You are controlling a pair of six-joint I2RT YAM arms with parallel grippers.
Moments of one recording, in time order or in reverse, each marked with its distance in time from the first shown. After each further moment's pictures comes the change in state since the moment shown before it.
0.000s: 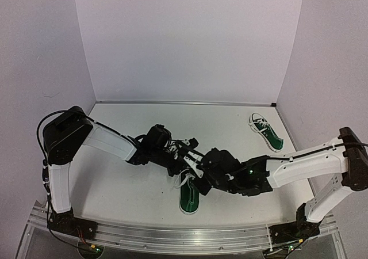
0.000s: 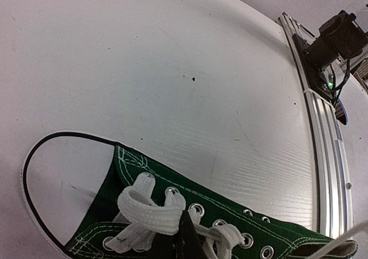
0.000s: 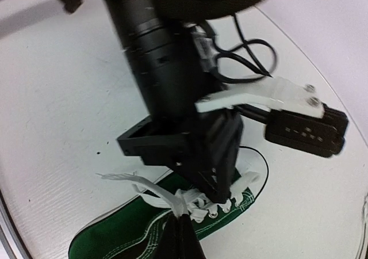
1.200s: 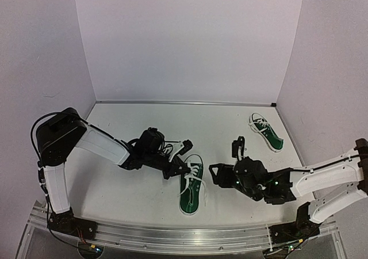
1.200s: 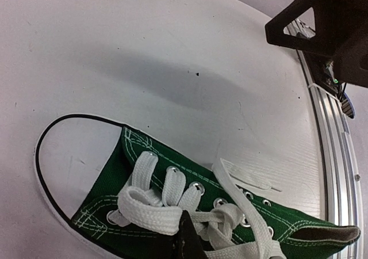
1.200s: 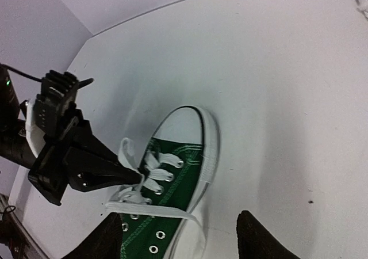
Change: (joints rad) left arm 0.000 -0.071 -0.133 0.114 -0.046 0.027; right arm -0.082 -0.252 -0.390 0.259 0.133 0.851
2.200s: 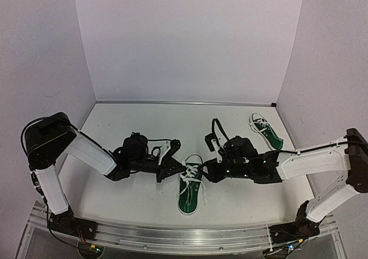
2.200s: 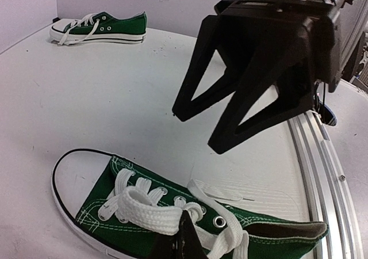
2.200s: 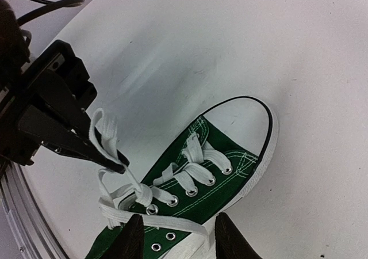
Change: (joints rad) left arm 0.000 -0.114 -0.245 0.404 0.022 -0.015; right arm -0.172 0.156 0.201 -0.113 -0.463 -0.424
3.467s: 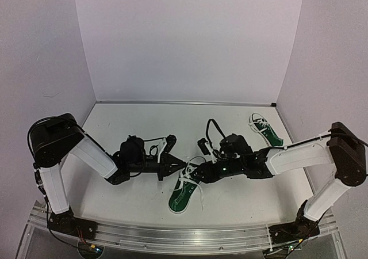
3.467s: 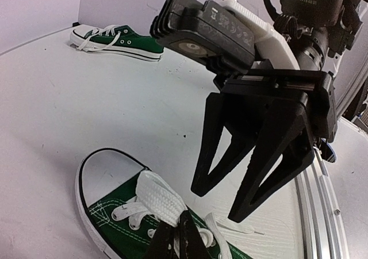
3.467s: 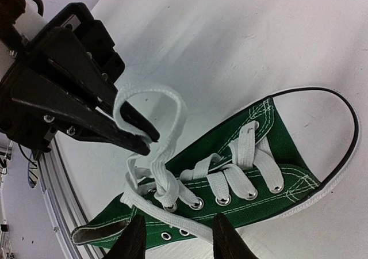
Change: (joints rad) left arm 0.001 0.058 -0.035 0.222 -0.056 -0.186; right arm -0.092 0.137 0.031 0.073 -0.360 0.045
